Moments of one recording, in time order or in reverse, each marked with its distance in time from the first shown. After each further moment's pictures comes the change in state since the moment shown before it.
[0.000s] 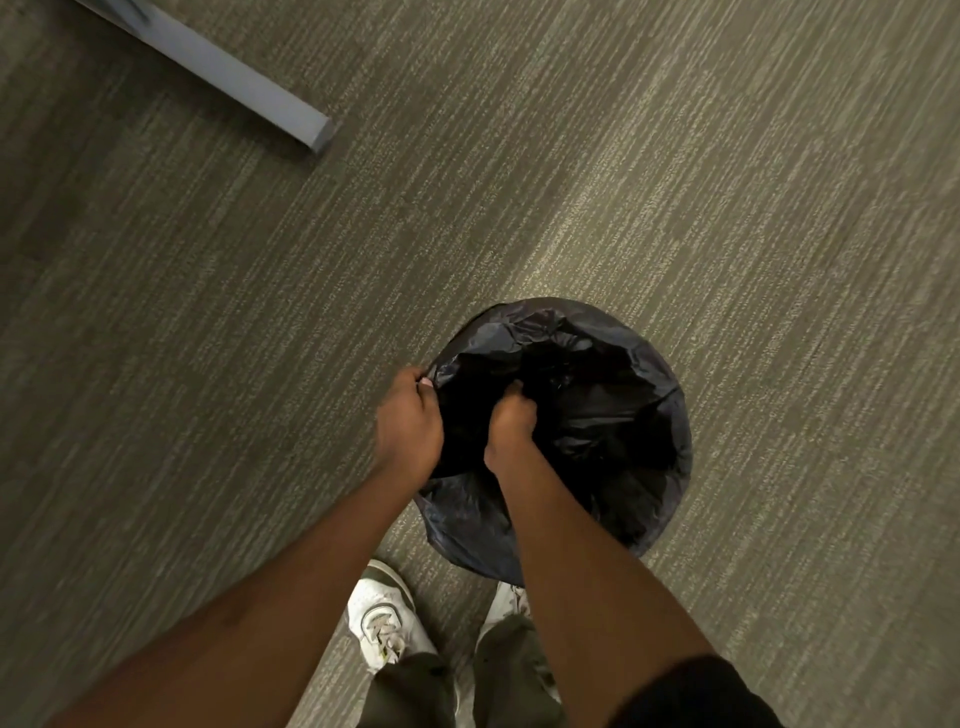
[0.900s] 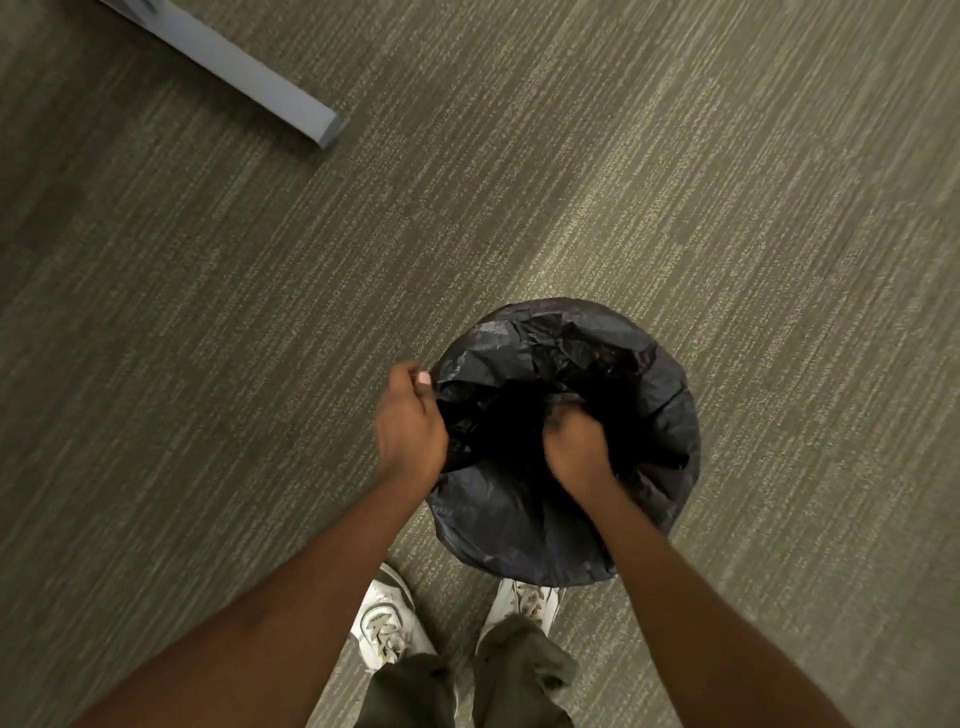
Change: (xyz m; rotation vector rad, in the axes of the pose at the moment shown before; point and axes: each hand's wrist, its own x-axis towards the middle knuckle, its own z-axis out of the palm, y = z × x) left_hand -0.008 -0.005 -0.009 -0.041 0.057 0.015; right_hand -0.002 0.002 -0.088 -1.123 0.129 -0.616
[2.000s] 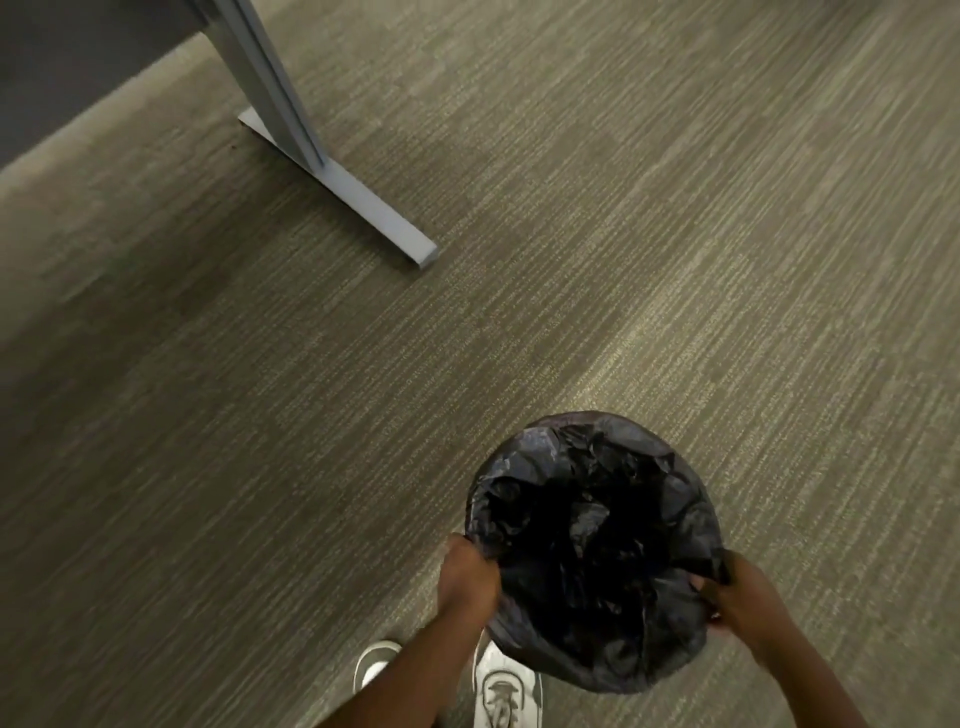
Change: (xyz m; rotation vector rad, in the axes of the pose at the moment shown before) left_hand -0.058 -0.017 -0.008 0.018 -0.297 -0.532; right_hand -0.044 0.064 -0.127 0.312 -0.165 0.257
